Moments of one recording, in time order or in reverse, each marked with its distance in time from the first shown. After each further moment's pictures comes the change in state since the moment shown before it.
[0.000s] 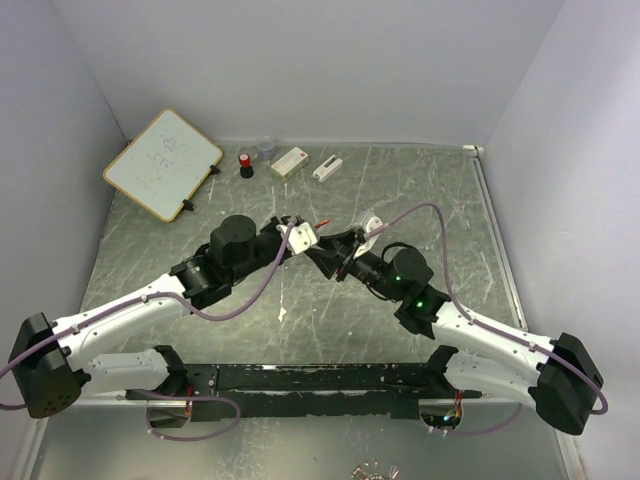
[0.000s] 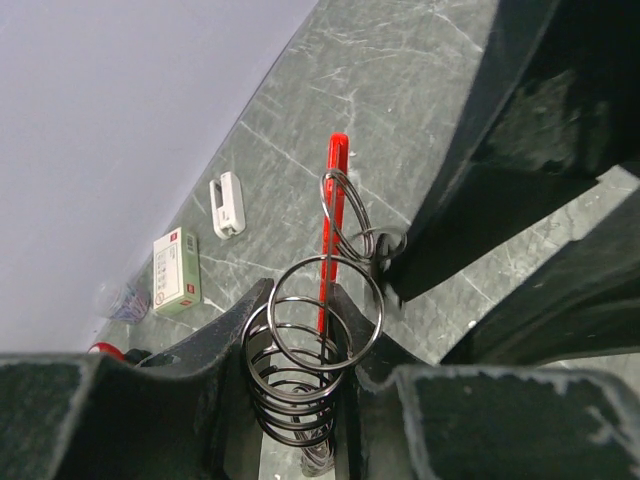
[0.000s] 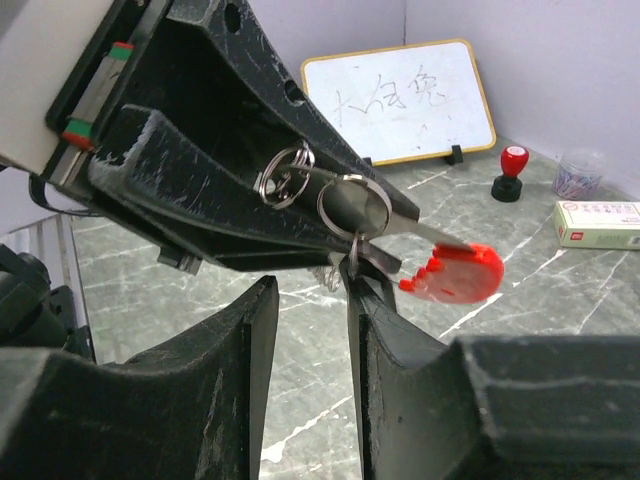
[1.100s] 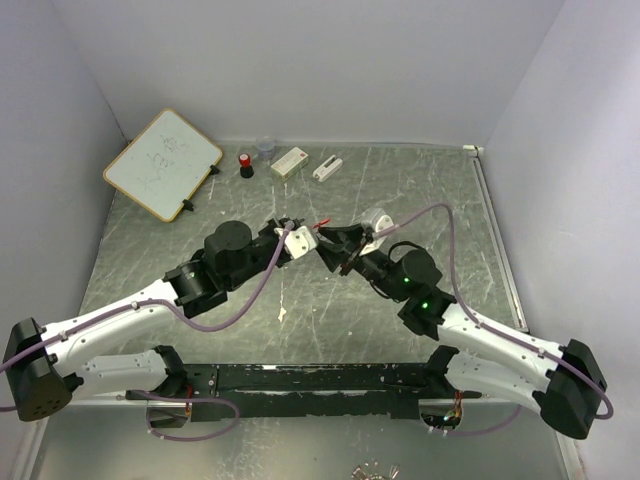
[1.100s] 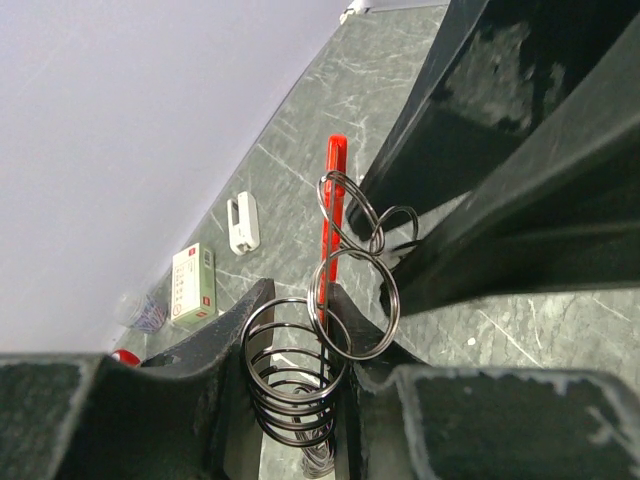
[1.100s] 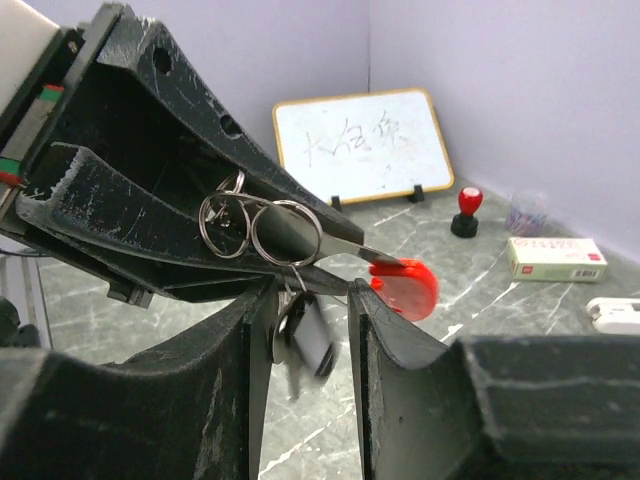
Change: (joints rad) left arm -0.069 -0.043 0.011 -0.006 -0.071 0.000; right arm 0.013 -0.021 0.029 0.008 0.074 -0.054
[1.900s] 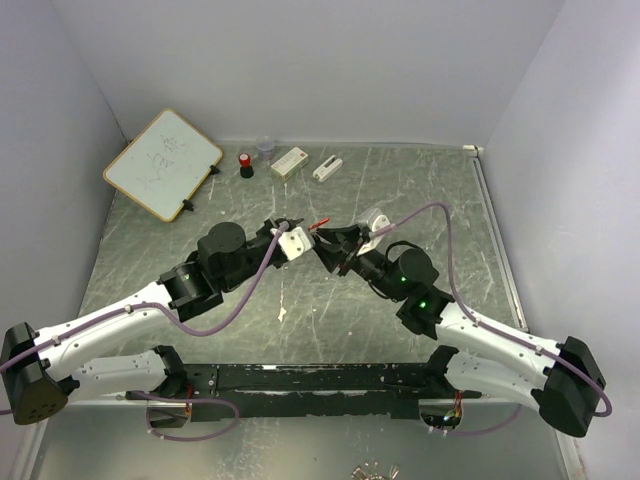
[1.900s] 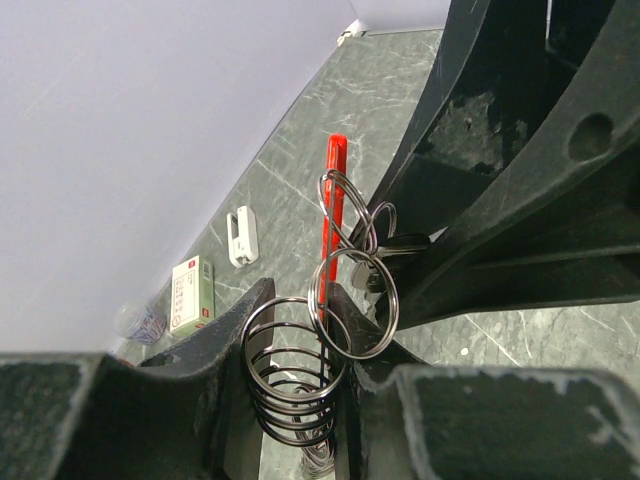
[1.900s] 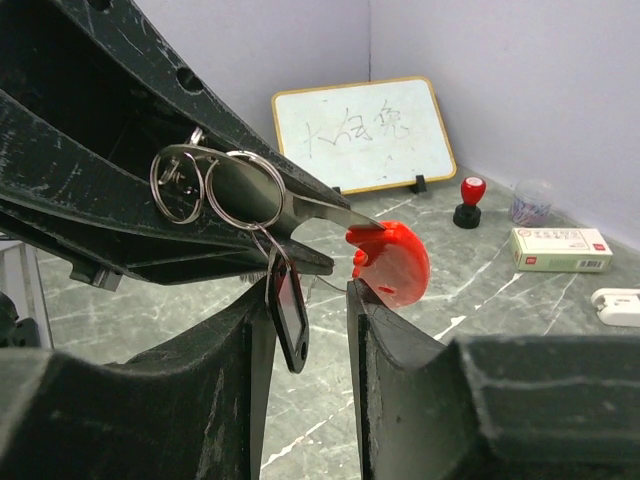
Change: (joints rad) left arm -0.008 -0.040 0.000 0.001 0.015 -0.012; right arm 0.003 -0.004 0.000 -0.004 0.008 -0.001
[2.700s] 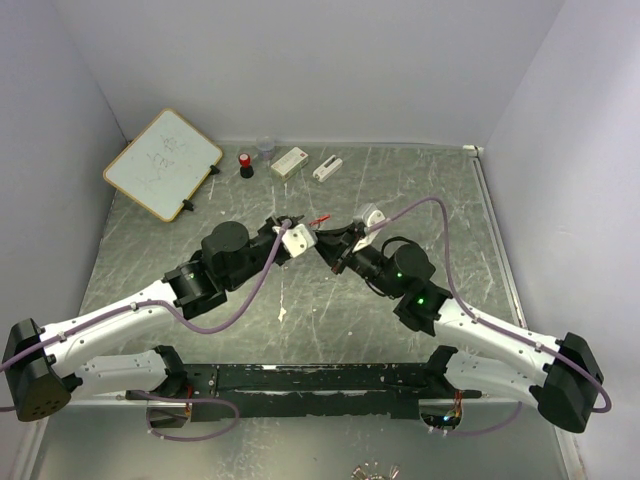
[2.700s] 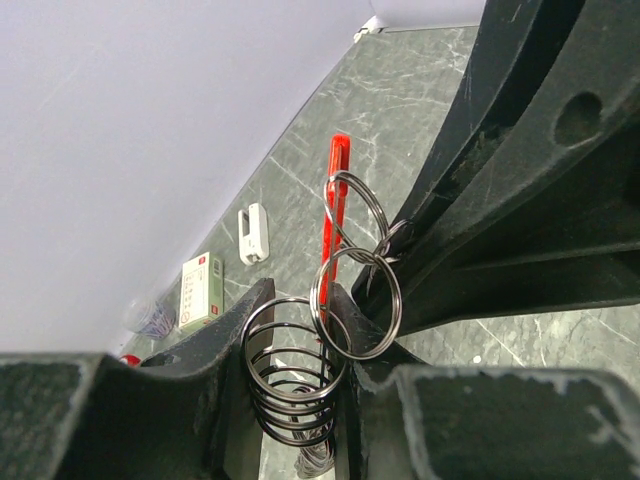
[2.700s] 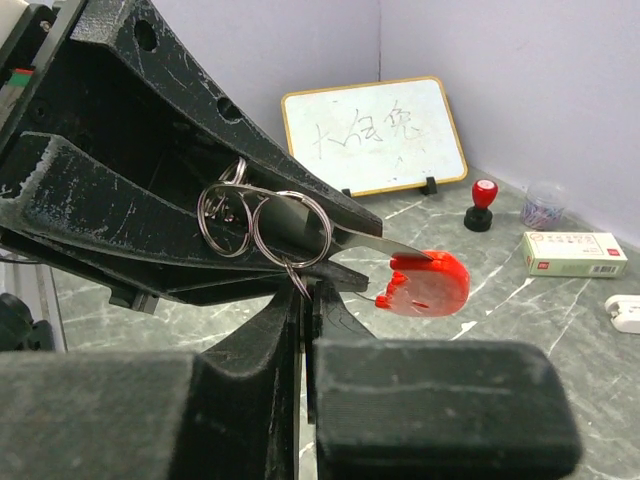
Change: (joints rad) left arm 0.000 0.027 -0.002 0.037 -0.035 0.000; right arm 0.017 0.034 0.047 -0.026 -0.003 0.012
